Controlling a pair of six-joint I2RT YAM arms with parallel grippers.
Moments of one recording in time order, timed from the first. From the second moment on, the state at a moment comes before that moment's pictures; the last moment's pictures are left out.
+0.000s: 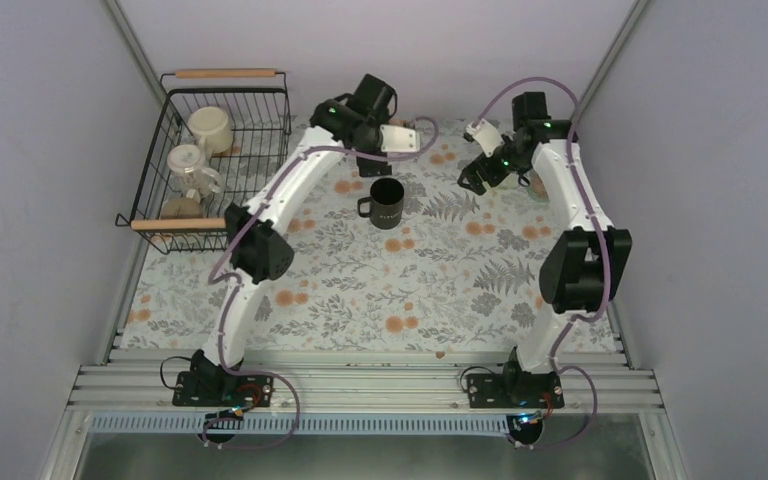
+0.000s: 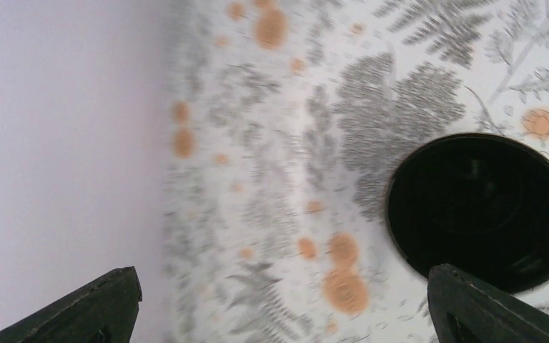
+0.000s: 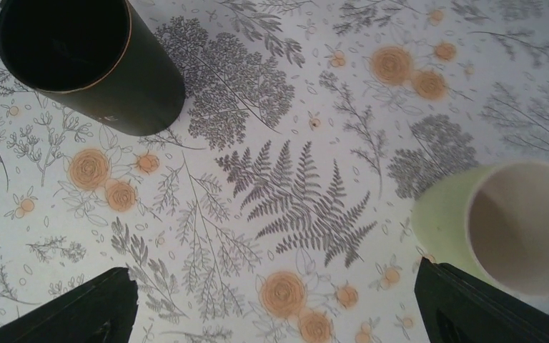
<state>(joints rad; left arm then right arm) -0.60 2.38 2.59 -1.17 0.00 0.98 0.05 1.81 1.75 -1.05 -0.38 -0.68</state>
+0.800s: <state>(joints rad) 0.00 1.80 2.25 -1.00 0.05 0.96 0.43 2.29 2.24 -1.16 -0.21 -0.62</state>
